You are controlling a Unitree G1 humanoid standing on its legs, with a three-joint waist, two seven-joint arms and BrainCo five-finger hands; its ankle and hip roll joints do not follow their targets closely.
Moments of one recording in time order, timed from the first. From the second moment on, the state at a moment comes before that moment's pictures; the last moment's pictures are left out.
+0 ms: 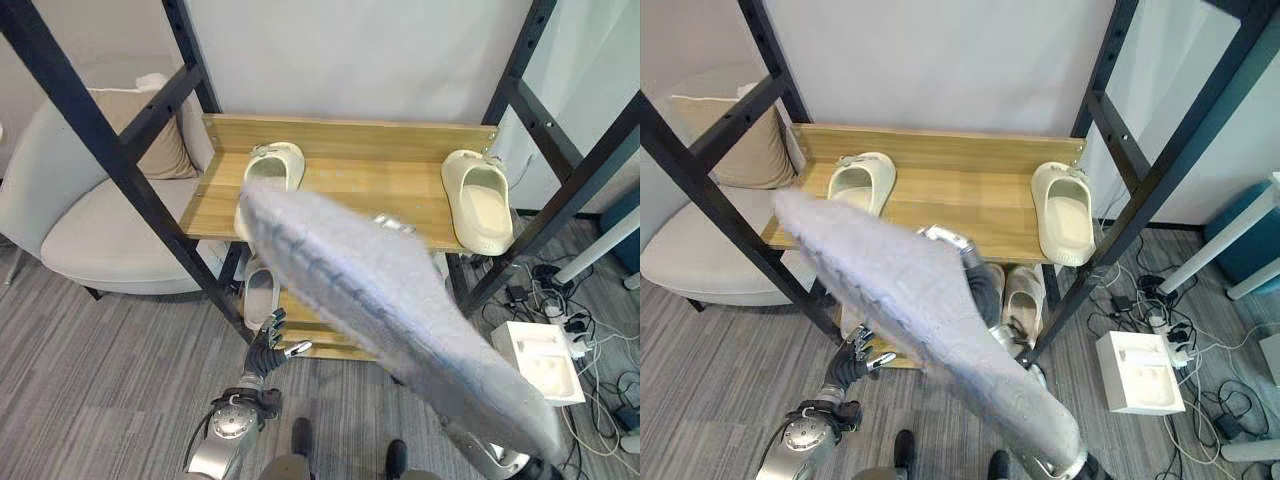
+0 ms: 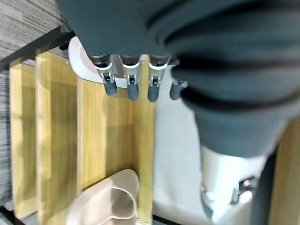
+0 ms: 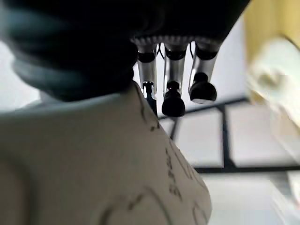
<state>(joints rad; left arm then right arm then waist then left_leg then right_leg) 0.11 0.30 -0.31 0.28 -0.29 -0.19 0.17 -0.11 -0.30 0.68 -0.35 0.46 -0.30 -0.06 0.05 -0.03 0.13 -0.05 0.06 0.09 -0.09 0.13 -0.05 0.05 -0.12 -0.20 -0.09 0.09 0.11</state>
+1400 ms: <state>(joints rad) -0.48 0.38 -0.47 0.13 -0.30 -0.30 0.30 -1.08 -0.45 0.54 0.85 -0.57 0.17 -0.69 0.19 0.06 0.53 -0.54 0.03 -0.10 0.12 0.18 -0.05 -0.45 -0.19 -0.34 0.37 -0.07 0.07</state>
